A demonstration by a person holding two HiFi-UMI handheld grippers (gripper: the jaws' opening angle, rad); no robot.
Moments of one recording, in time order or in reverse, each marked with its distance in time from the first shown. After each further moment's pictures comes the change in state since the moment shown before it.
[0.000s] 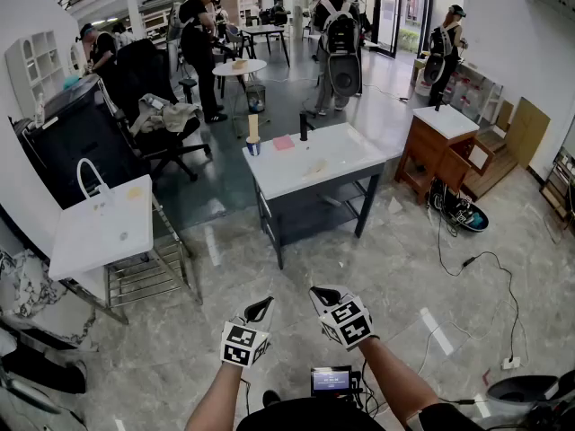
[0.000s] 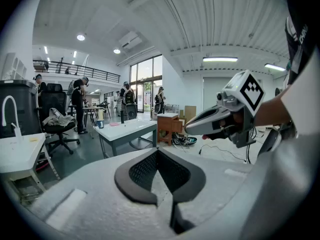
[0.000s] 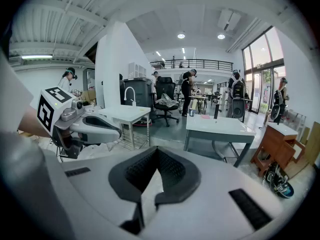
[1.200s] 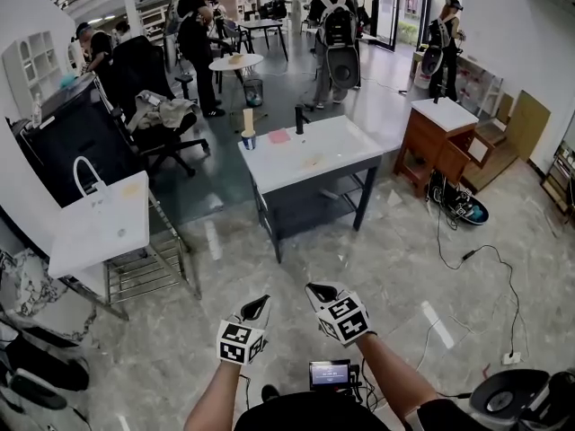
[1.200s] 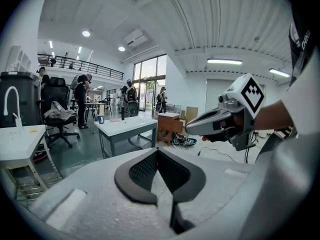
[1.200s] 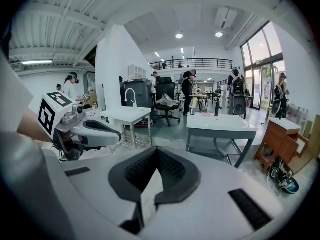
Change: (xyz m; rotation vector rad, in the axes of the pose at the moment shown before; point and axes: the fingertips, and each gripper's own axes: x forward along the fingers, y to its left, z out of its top) left arm 0.002 -0.010 -0.010 -0.059 0.004 0.006; right arm -0.004 -0.003 -0.011 0.035 -0.014 0.029
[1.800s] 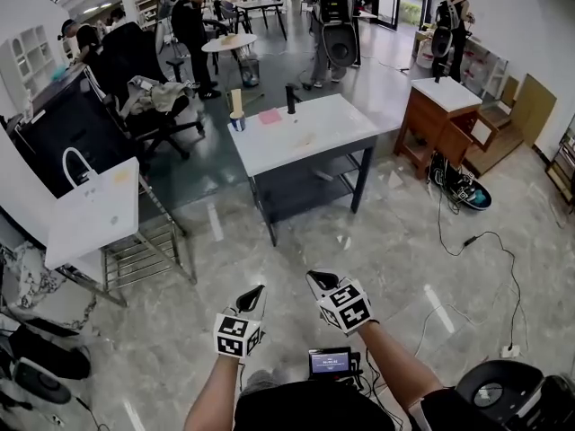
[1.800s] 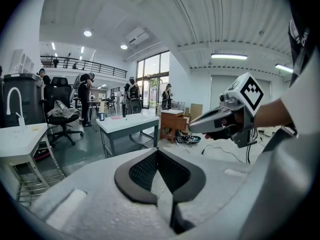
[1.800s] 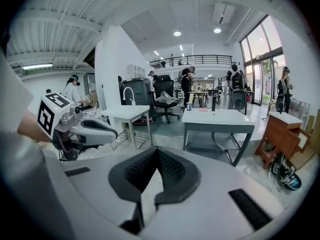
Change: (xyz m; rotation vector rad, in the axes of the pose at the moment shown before) left arm 0.041 -0.034 -0.008 -0.008 0.032 0.054; right arm -0.017 -0.056 -0.035 0.026 0.023 0.030
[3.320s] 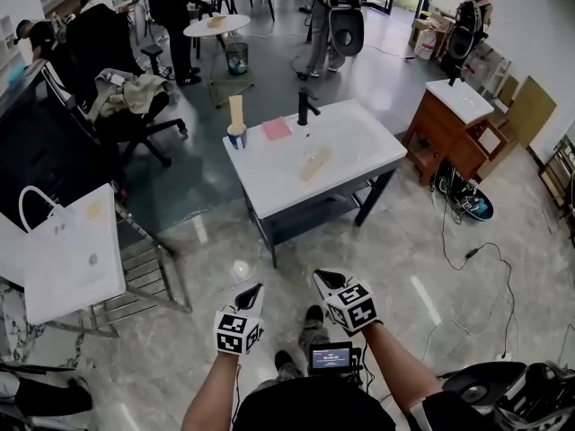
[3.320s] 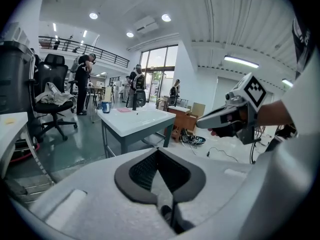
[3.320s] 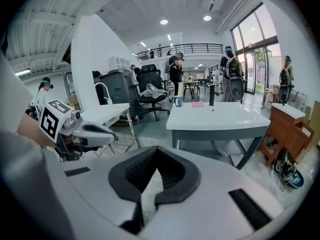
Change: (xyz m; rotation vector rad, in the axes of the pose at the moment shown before) left arm 0.198 0.252 0.025 -0.094 0.079 -0.075; right arm 0.250 -0.136 0.103 0.109 0.097 -0.074
